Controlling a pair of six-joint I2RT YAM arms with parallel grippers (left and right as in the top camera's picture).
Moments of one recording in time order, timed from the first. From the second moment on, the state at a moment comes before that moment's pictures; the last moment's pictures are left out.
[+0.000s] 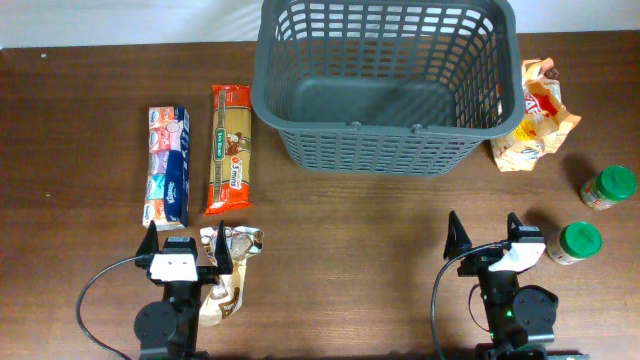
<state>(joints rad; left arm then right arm) 0.05 0.01 0.02 -0.08 0.04 0.05 0.02 0.01 0.01 -0.08 -0.01 0.18</state>
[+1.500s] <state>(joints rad) 0.05 0.01 0.01 -0.08 0.04 0.05 -0.10 1.13 1.89 -1.60 0.67 0.50</state>
